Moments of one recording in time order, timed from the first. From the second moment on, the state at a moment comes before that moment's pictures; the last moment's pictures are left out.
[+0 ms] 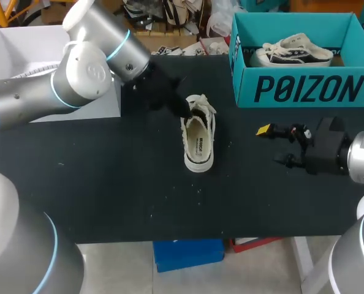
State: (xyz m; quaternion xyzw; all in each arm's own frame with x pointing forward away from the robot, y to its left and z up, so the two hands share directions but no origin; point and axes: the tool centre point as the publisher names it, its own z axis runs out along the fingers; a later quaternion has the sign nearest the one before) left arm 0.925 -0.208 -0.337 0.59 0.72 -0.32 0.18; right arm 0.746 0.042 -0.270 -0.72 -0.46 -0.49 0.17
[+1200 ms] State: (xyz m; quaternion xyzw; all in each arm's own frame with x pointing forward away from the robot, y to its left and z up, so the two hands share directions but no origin) left arm 0.923 -0.175 -0.335 0.67 0.72 -0.16 0.10; right arm 0.746 0.042 -0.270 -0.72 -0.46 -0.49 0.17
